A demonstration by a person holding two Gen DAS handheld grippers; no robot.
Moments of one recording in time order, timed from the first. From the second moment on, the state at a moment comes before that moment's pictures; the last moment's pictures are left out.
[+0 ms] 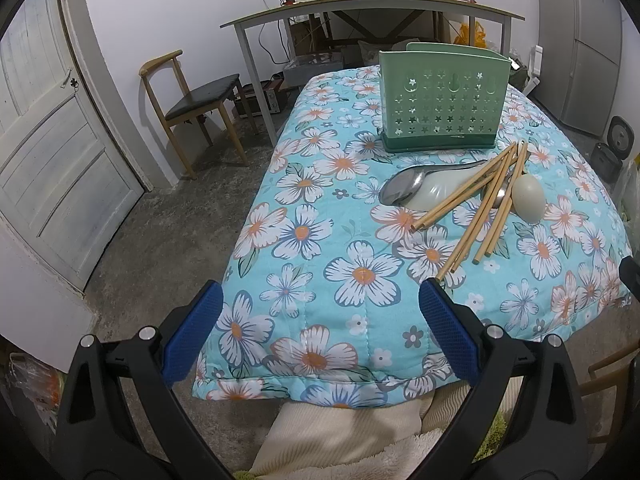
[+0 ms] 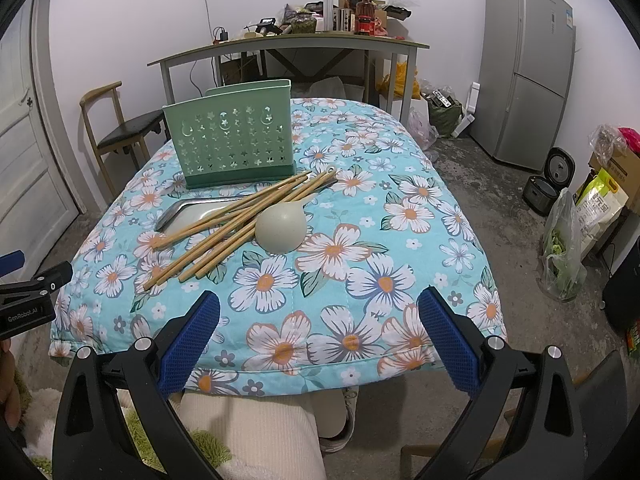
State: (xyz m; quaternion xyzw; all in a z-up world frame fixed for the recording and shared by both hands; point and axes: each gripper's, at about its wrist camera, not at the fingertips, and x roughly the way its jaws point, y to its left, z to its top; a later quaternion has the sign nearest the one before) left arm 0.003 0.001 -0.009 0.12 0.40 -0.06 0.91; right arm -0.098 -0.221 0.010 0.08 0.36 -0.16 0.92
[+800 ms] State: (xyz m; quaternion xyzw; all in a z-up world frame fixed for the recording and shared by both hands) left arm 0.018 -0.004 -0.008 0.12 0.40 -0.06 0.91; right arm -0.082 -0.229 0.013 0.08 0.36 -0.16 0.92
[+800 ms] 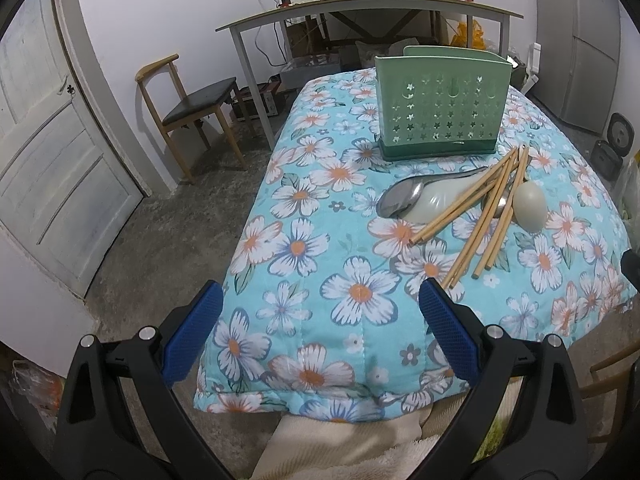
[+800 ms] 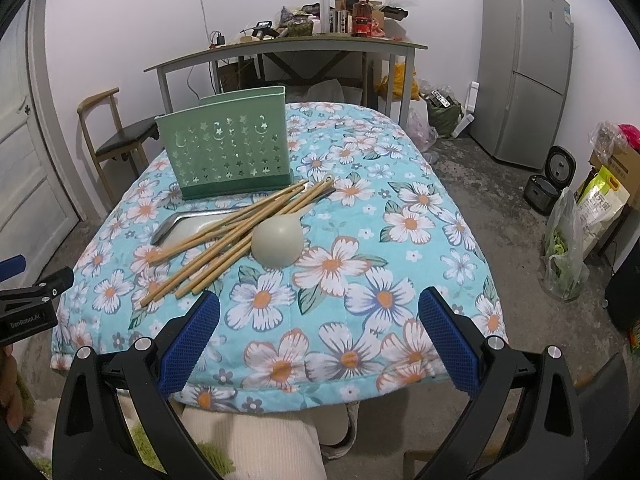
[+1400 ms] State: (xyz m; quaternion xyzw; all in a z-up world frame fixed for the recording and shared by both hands) left arm 0.098 -0.020 -0.020 0.11 0.42 -0.15 0.89; right arm -0.024 -0.241 0.015 0.10 0.33 -0.15 0.93
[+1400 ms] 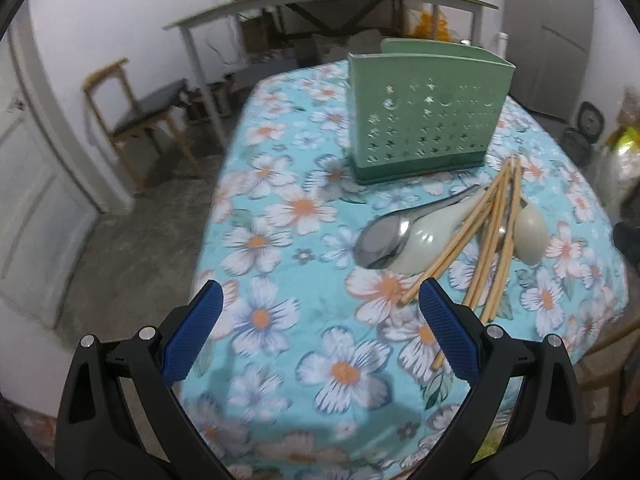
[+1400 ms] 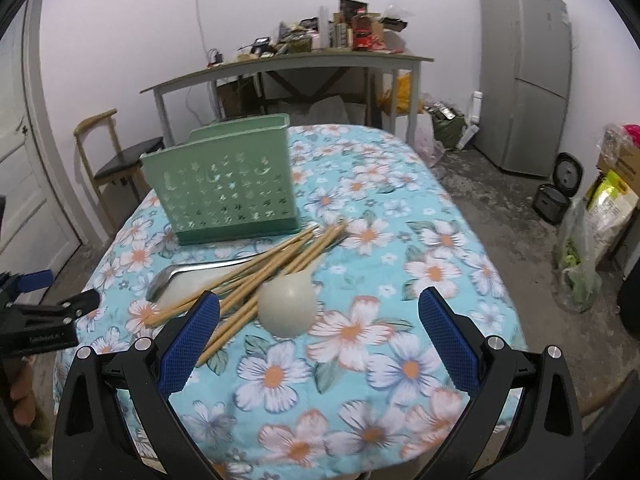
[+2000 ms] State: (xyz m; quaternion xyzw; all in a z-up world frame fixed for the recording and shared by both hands) left arm 0.136 -0.039 -0.068 0.17 0.40 -0.25 0.86; right arm 0.032 -0.247 -0.035 0.10 0.40 -0.12 0.90
